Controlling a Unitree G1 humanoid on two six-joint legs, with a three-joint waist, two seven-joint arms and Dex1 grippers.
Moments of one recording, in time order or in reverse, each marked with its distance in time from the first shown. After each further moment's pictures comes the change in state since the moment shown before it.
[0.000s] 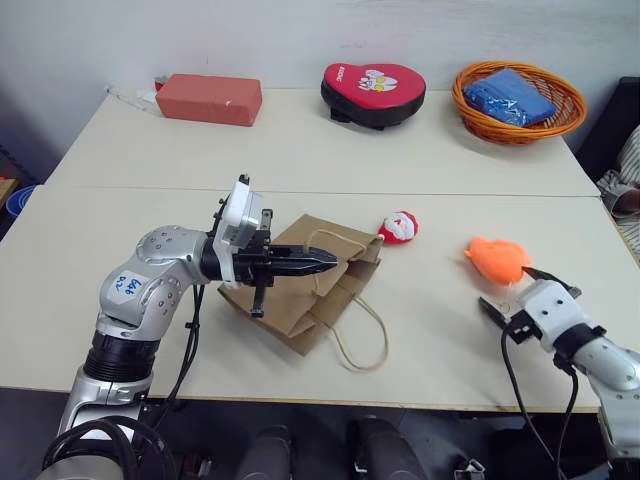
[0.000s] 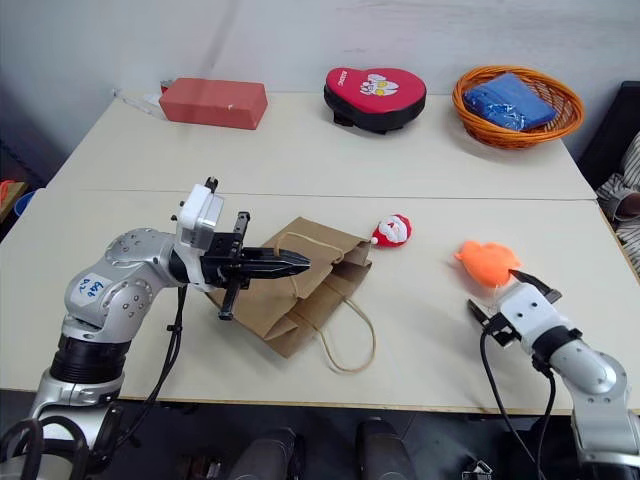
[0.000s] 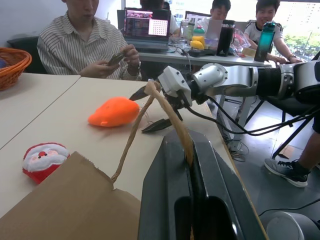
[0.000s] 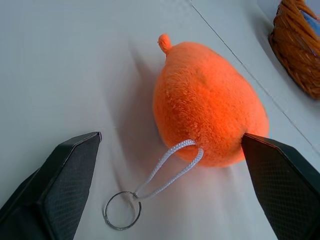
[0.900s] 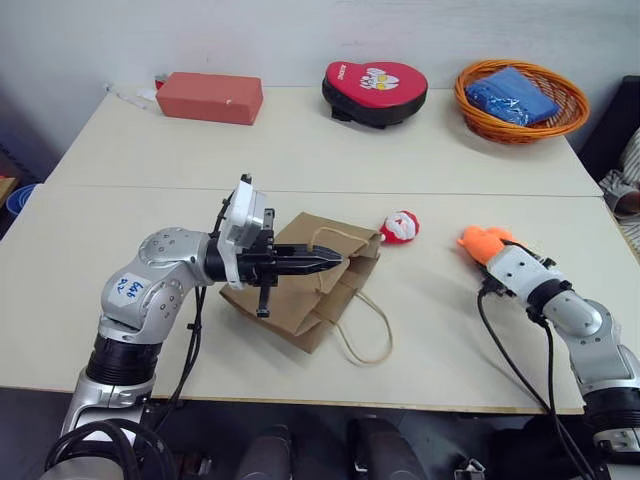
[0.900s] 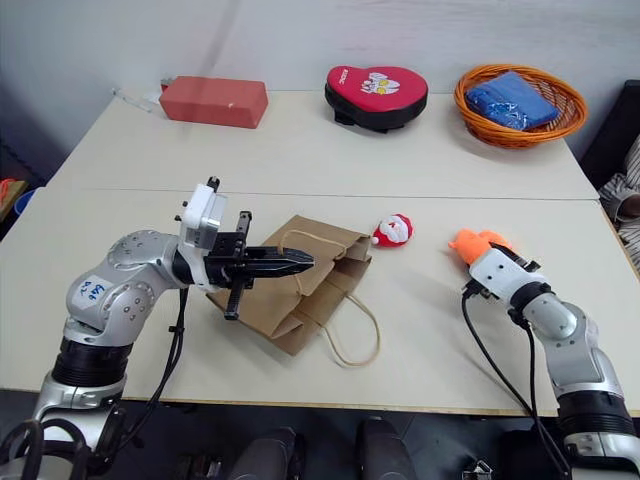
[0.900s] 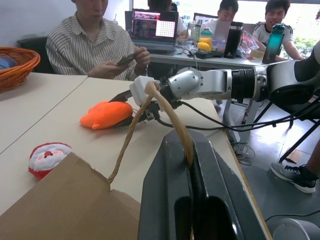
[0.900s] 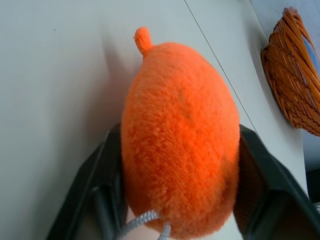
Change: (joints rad) left arm 0.008 -0.008 0.001 -0.031 -0.002 0.015 0.043; right arm -0.291 -0.049 0.177 0.276 -0.141 -0.085 -0.097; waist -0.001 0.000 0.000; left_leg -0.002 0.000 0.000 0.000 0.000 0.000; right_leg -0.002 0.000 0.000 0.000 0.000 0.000
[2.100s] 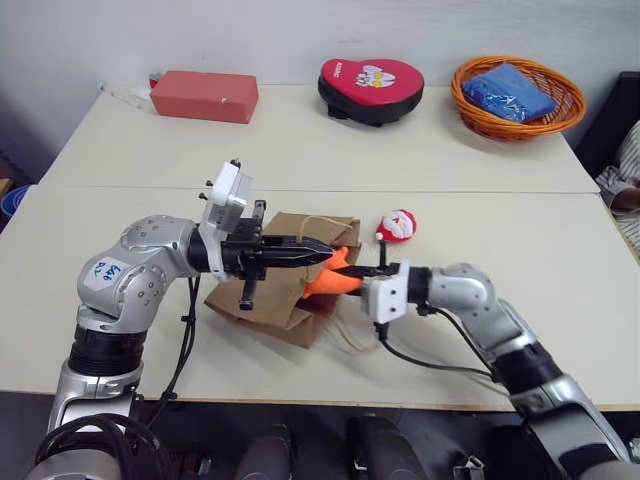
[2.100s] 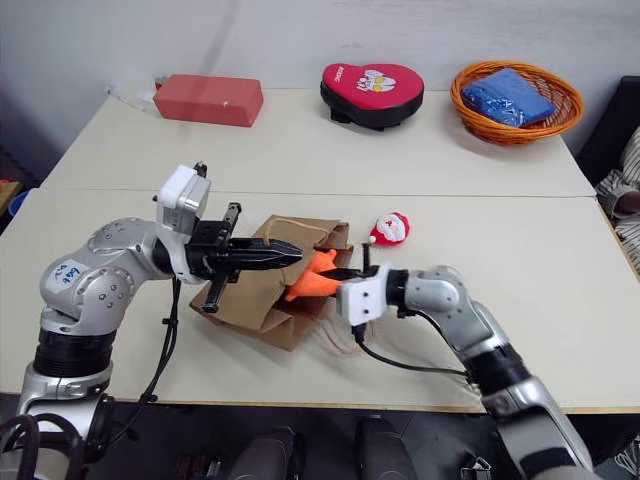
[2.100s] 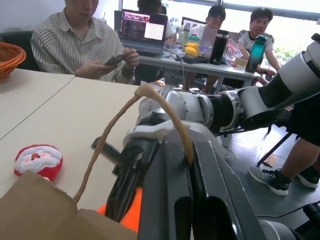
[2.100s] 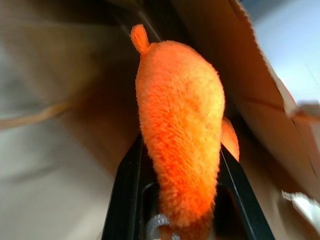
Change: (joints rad) left arm -0.055 0.035 0.044 -0.003 -0.088 0.141 -0.035; right arm -0.336 0.242 0.463 -0.146 0.047 -0.297 0.448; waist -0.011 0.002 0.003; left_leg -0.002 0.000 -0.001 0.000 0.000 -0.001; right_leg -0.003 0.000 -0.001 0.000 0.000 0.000
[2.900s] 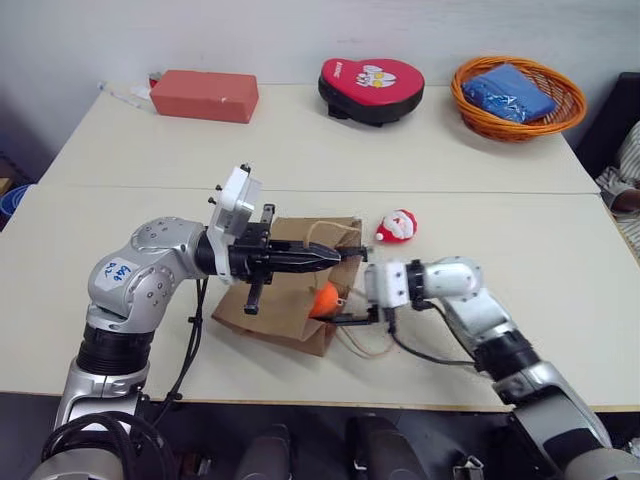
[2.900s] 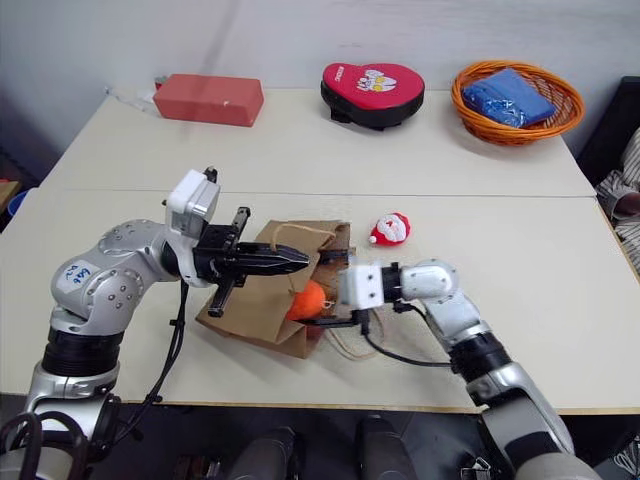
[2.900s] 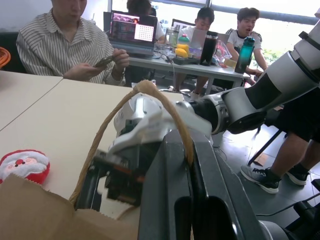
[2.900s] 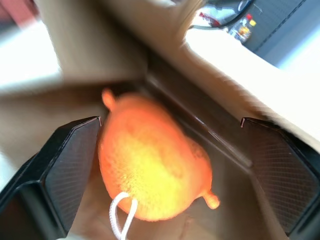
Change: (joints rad) left arm -0.001 -0.012 -0.015 0.006 0.010 -0.017 -0.020; right arm 0.007 -0.040 -0.035 0.007 0.498 0.230 0.339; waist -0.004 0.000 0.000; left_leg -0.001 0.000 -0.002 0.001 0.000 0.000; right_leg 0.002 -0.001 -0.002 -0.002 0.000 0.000
